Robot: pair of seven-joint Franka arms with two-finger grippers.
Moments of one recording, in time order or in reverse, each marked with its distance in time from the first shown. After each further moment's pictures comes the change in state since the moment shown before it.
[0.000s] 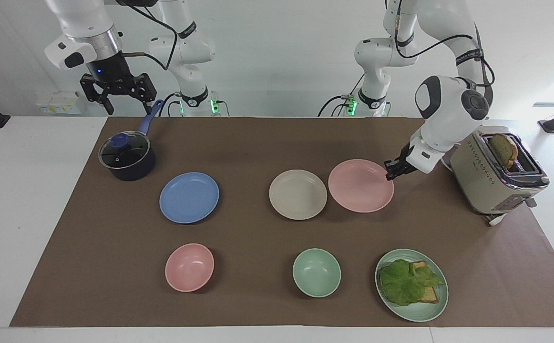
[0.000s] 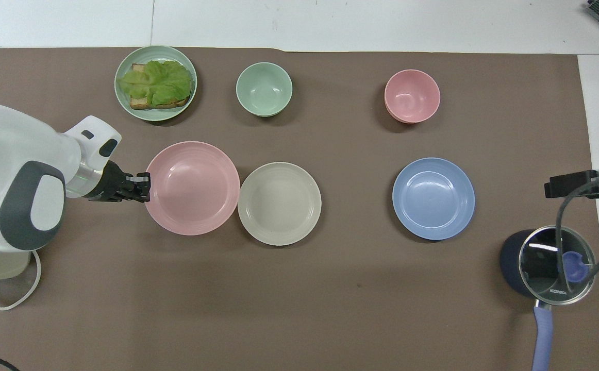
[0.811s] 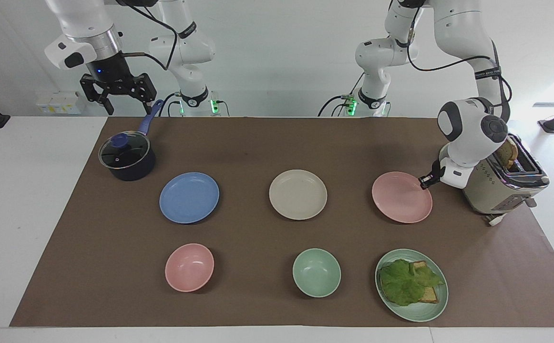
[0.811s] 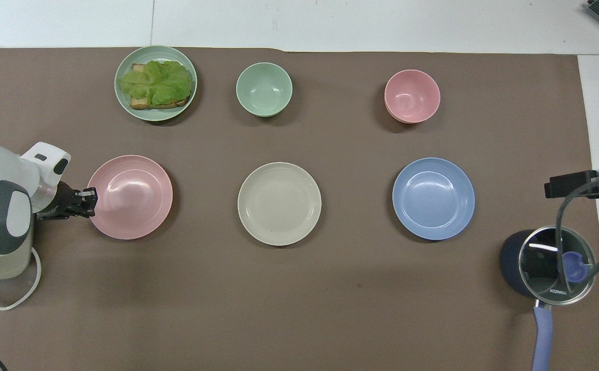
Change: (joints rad) left arm 0.215 0.077 0.048 -0.129 0.215 0.148 -0.050; right arm 0.000 0.000 0.000 0.000 0.000 0.000 0.000
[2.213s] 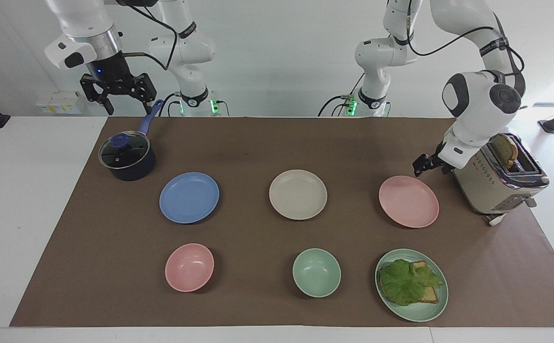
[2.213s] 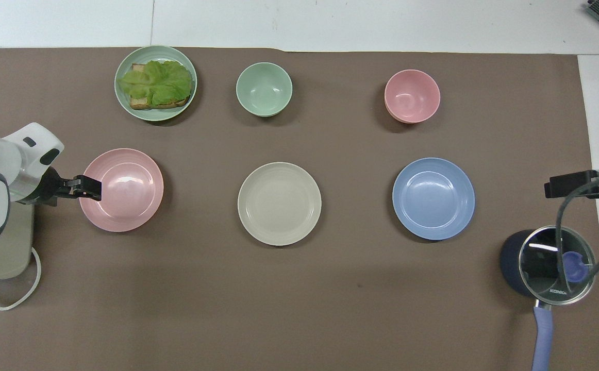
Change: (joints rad) left arm -0.043 -0.053 0.008 0.099 0.006 -0.106 0.193; right arm 0.000 0.000 0.000 0.000 0.000 0.000 0.000
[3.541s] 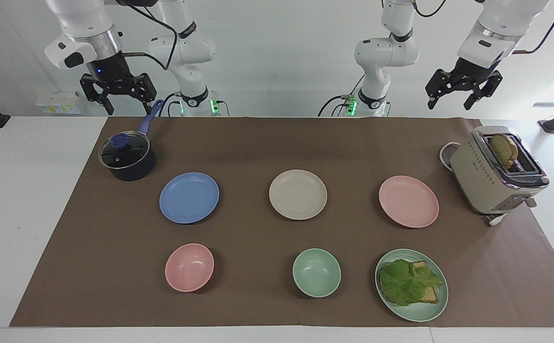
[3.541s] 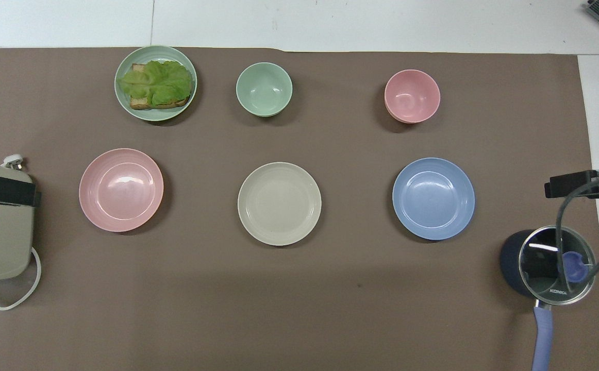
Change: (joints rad) left arm -0.103 -0.225 -0.018 0.430 0.001 -0.550 0.026; right arm 0.000 0.000 0.000 0.000 0.000 0.000 0.000
